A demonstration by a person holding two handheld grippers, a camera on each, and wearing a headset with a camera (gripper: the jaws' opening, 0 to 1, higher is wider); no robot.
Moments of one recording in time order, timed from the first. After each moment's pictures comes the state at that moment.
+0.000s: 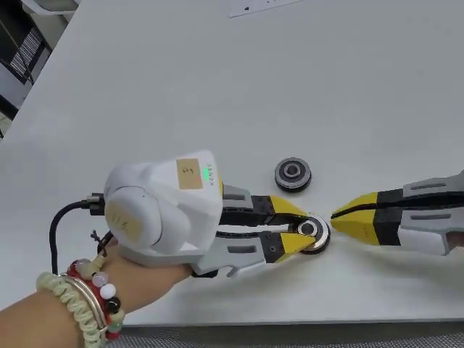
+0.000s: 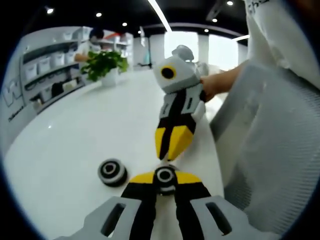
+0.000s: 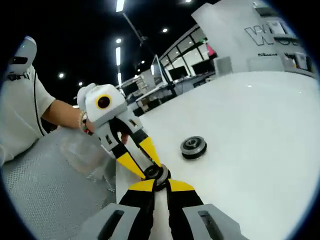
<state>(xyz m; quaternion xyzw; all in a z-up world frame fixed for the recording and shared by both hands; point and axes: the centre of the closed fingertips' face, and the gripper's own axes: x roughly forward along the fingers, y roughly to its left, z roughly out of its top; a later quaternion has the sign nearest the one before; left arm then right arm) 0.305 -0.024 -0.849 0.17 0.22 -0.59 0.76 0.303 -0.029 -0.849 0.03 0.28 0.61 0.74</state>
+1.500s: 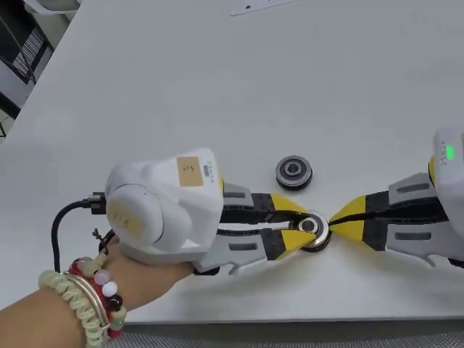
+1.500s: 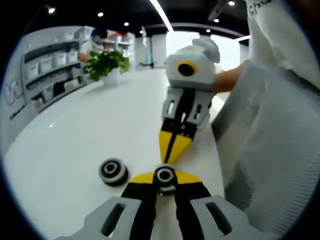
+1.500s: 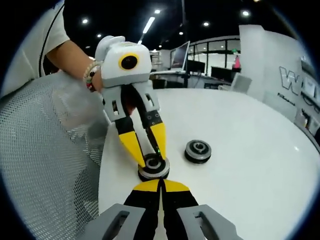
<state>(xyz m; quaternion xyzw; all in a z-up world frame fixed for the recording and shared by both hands) 0.307 -0.023 -0.849 0.17 0.22 -0.58 0.76 0.309 -0.032 -0.864 -0.16 0.23 0.61 0.74</state>
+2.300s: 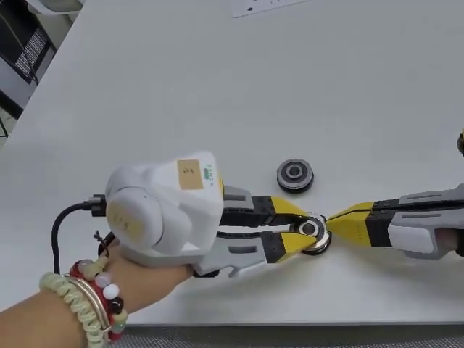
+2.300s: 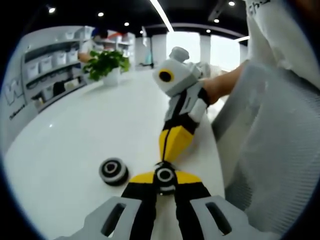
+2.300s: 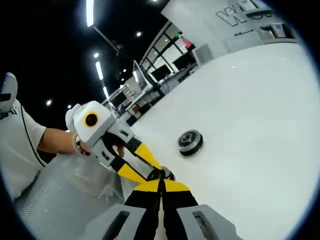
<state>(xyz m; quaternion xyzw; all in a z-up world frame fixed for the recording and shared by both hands) 0.308 -0.022 -0.850 0.17 0.22 -0.58 0.76 0.308 -0.026 -0.848 0.15 0.35 0.55 0.74</state>
